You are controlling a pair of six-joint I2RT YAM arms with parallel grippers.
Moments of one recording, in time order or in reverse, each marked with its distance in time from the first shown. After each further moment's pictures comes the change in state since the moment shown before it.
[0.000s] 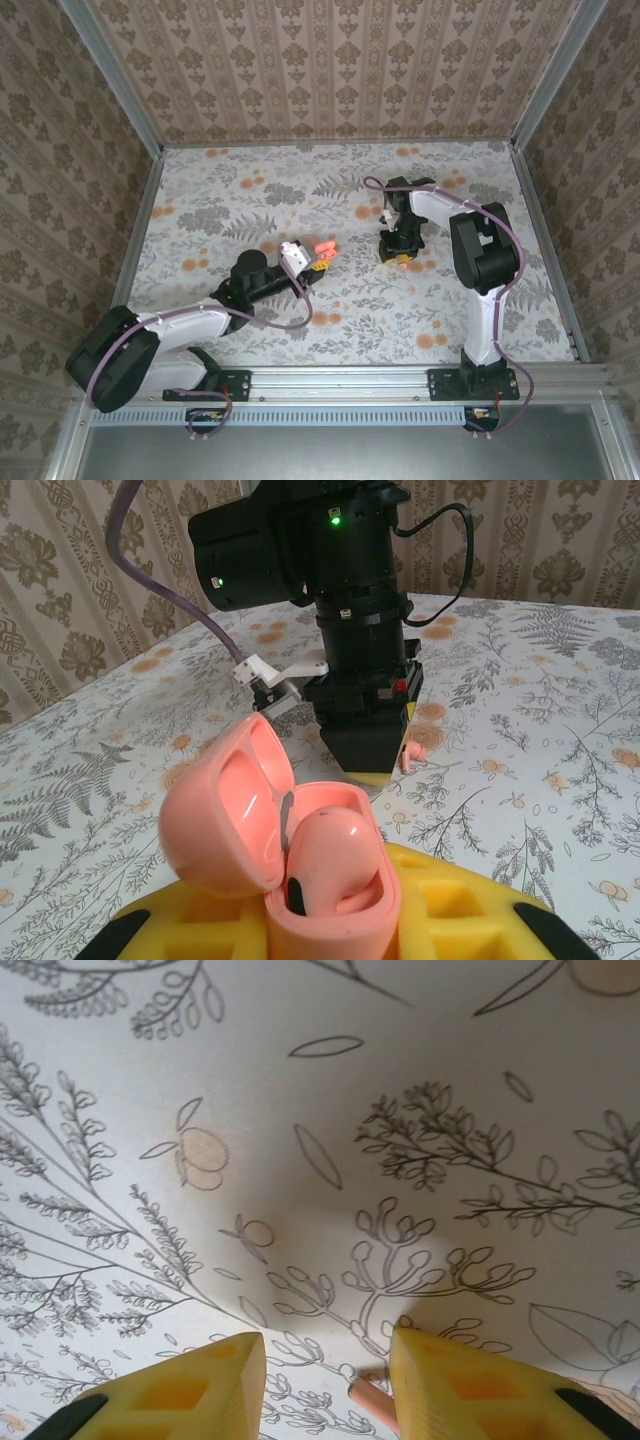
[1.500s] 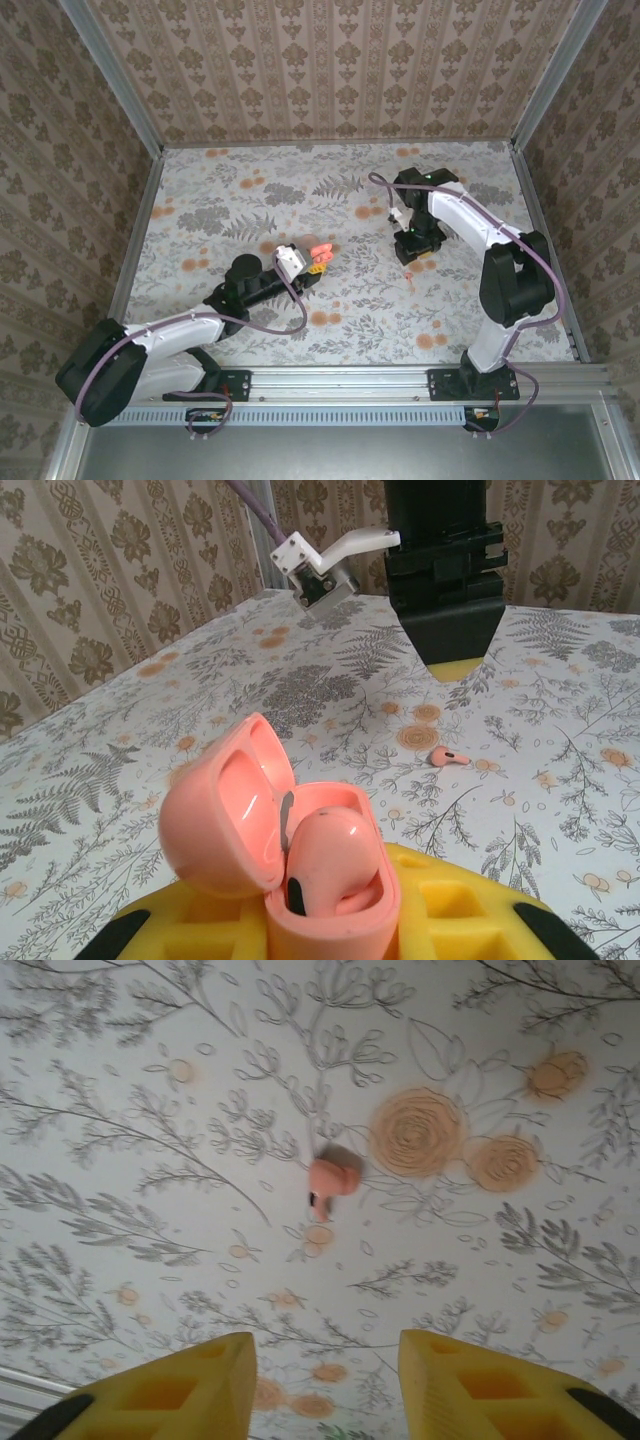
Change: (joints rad) left arm -0.008 -0.092 -0.029 -0.050 -0.015 0.001; right arm 0.015 -0.289 -0.014 -0.249 0.189 -0.207
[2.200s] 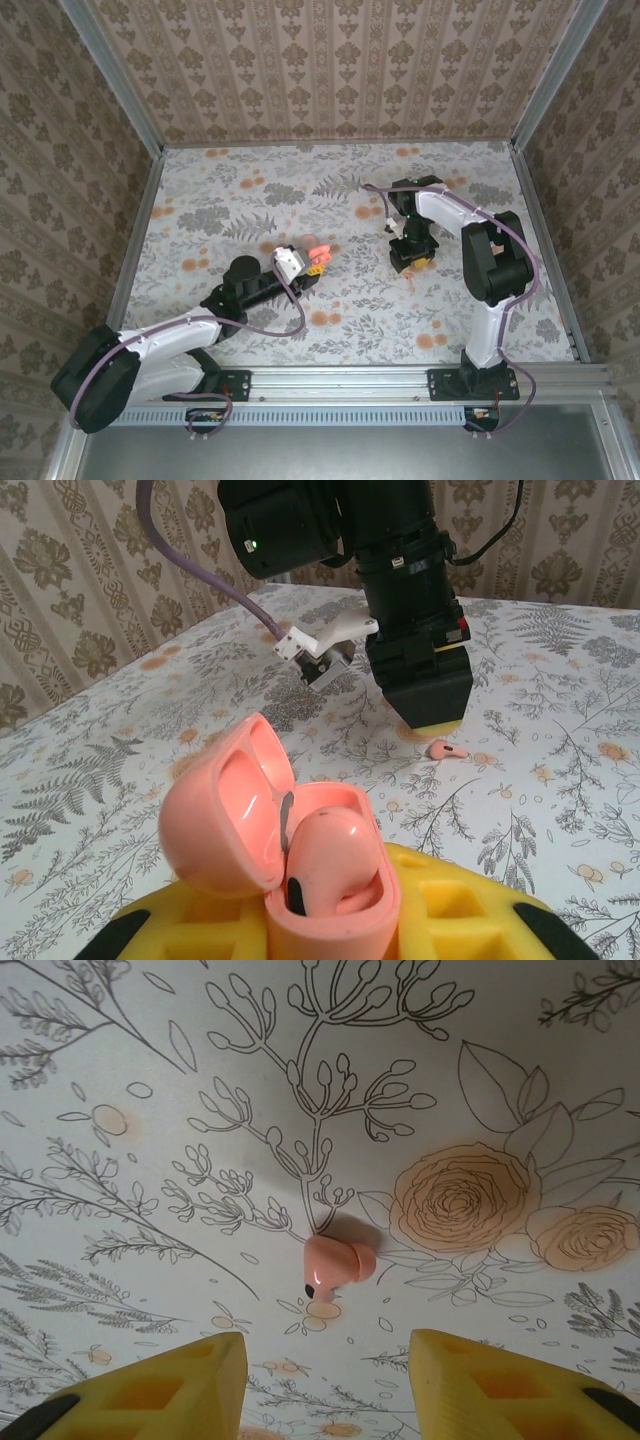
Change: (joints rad) left arm -0.005 -0.042 -0.006 -0.051 -0.015 0.000; right arm -0.009 0.180 -0.019 0.064 -0.047 0.011
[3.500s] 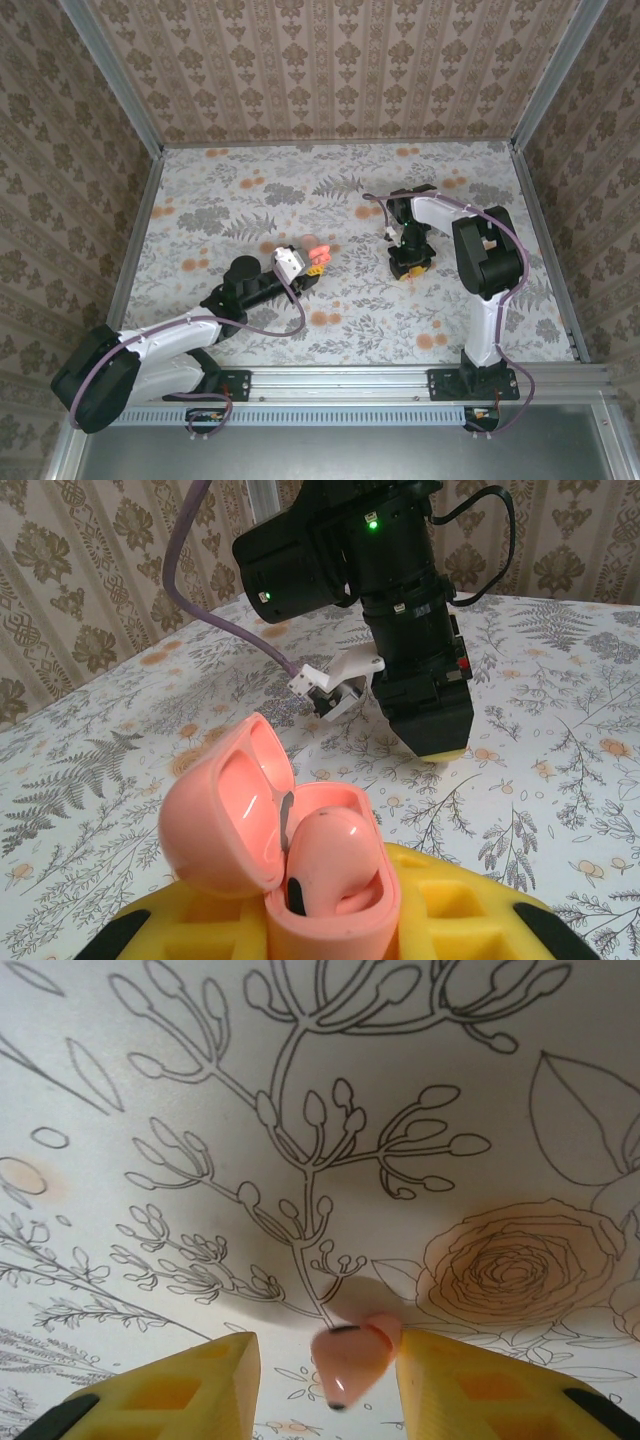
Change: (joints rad) left arm 0.000 0.000 0.000 -0.006 -0.004 0.000; right arm 0.000 0.062 -0.054 0.065 -0.026 0.040
